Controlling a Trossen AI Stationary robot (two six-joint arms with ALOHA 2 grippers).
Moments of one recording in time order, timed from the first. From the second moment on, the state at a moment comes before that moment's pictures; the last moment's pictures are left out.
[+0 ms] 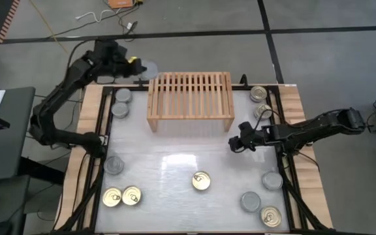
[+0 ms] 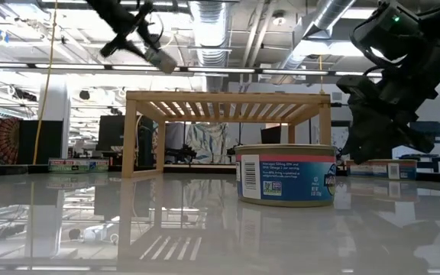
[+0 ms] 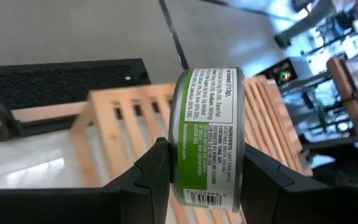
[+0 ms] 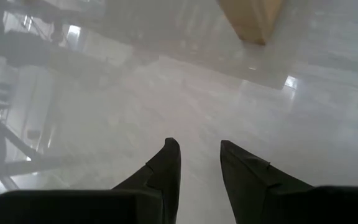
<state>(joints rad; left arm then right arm) 0.94 1.25 1.43 -0.75 0.24 -0.60 0.02 1.05 0.38 -0.22 0.22 1.22</state>
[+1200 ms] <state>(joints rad) 0.88 1.23 0.99 -0.17 0.22 -0.65 0.03 1.05 0.38 -0.22 0.22 1.23</state>
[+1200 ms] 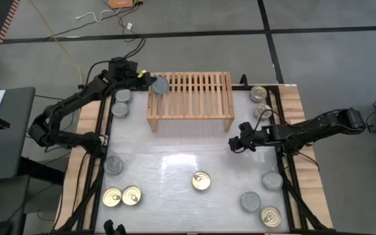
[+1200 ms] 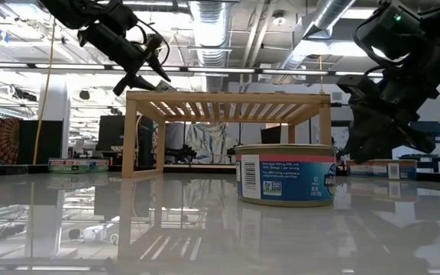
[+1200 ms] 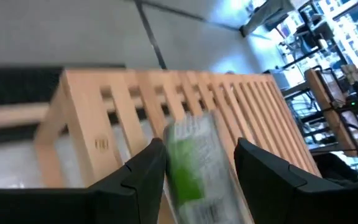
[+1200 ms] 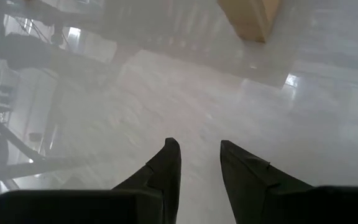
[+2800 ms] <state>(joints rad) 0.83 1.23 0.99 -0.39 0.05 -0.65 0.05 1.05 0.38 -0.22 0.22 1.26</state>
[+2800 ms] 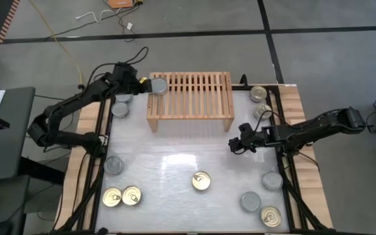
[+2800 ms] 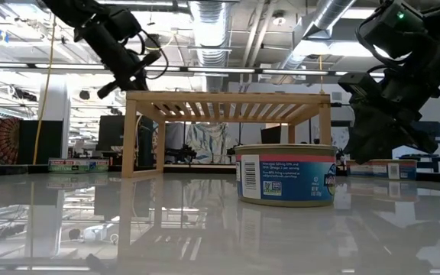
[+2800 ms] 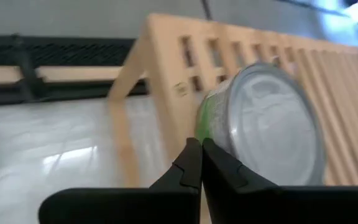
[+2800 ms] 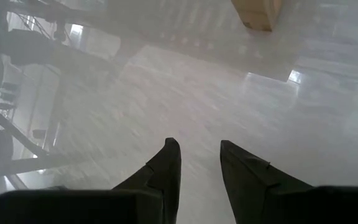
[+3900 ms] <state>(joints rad) 0.76 0.96 1.00 -0.58 -0.04 -0.61 0.05 1.05 0.38 -0.23 0.18 1.25</state>
